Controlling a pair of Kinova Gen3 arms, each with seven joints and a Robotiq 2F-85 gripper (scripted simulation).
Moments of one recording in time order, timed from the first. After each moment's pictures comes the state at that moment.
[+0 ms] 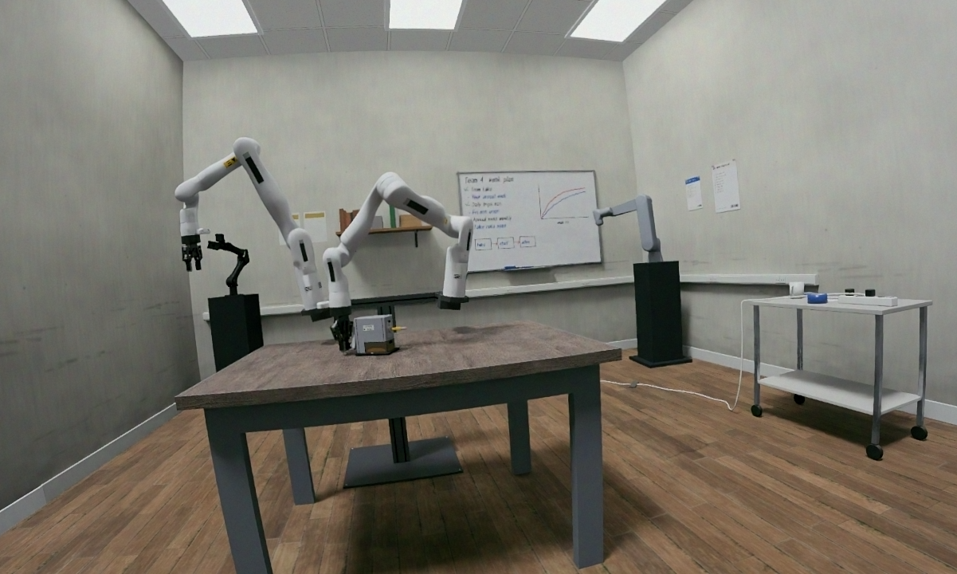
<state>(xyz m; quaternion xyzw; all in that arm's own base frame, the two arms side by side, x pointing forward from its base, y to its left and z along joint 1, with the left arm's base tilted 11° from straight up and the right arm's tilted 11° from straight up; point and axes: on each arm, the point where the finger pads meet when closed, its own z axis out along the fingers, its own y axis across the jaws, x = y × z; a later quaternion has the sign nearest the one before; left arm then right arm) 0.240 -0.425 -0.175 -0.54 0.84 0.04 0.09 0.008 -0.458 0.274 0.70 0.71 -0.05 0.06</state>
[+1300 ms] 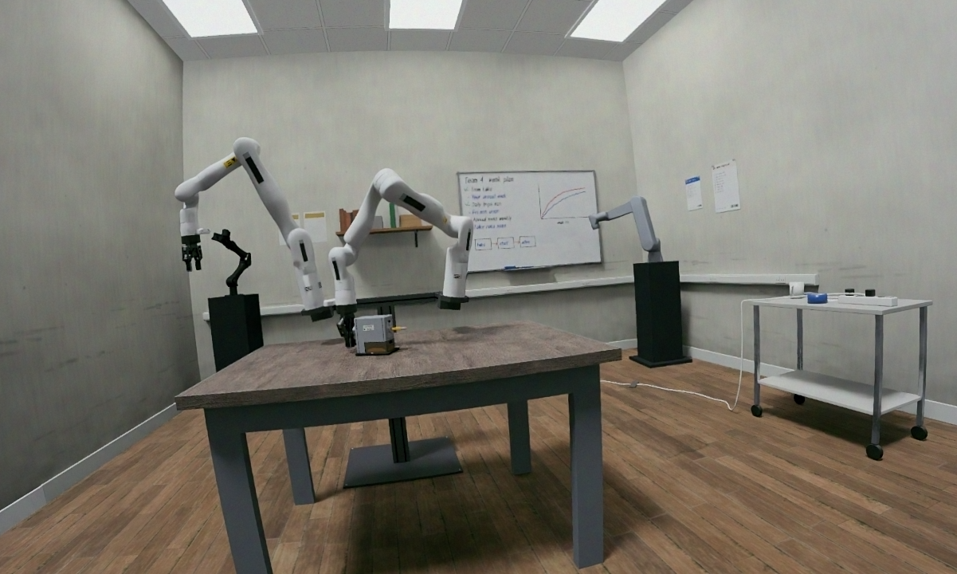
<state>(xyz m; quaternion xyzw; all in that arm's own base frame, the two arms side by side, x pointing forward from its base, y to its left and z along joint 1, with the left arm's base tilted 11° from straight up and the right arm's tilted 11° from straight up) 0.199 -0.407 -0.173 -0.54 0.84 0.04 0.09 0.008 -0.458 0.274 0.70 0.71 -0.05 0.06</state>
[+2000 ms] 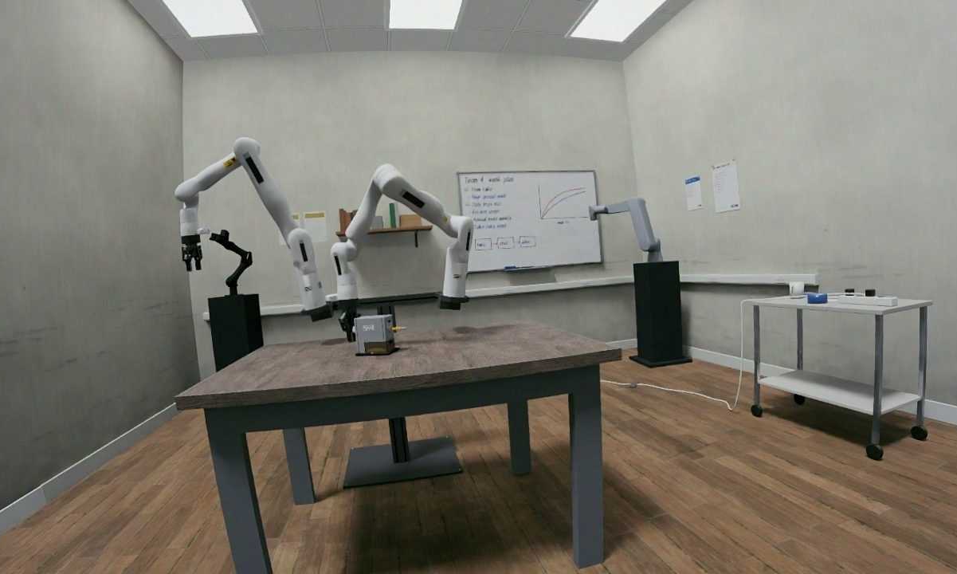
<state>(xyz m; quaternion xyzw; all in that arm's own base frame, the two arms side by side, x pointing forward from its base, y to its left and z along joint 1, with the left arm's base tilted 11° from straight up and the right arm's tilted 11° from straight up) 0.181 -0.402 -0.156 -0.54 0.84 0.04 0.09 0.008 -0.458 0.274 0.70 0.71 -0.05 0.06</state>
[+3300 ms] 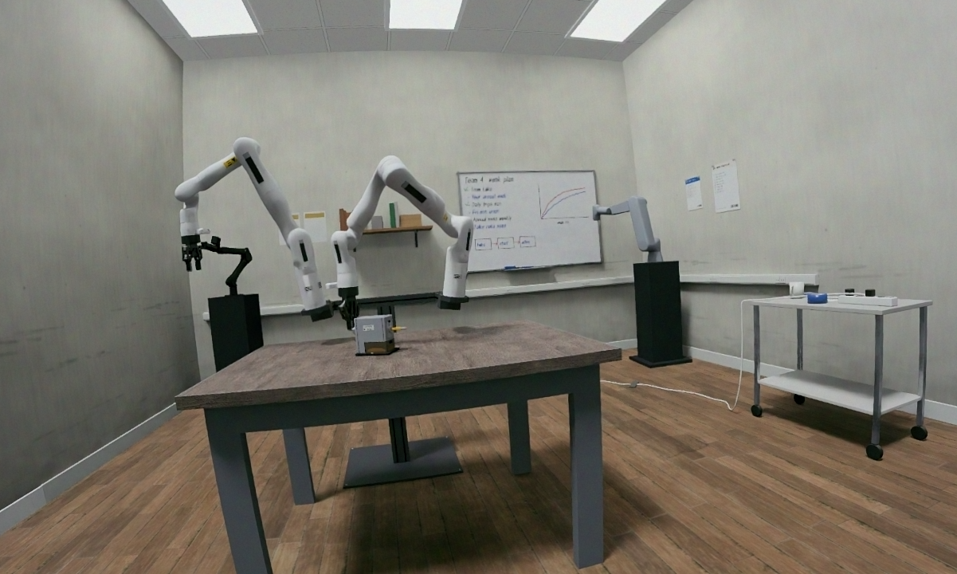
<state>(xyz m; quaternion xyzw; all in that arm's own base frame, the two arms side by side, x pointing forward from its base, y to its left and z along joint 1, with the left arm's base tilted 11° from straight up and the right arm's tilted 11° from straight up) 0.170 -0.406 -0.115 -0.54 0.84 0.04 0.09 0.008 -0.458 0.274 0.70 0.71 -0.05 0.06</state>
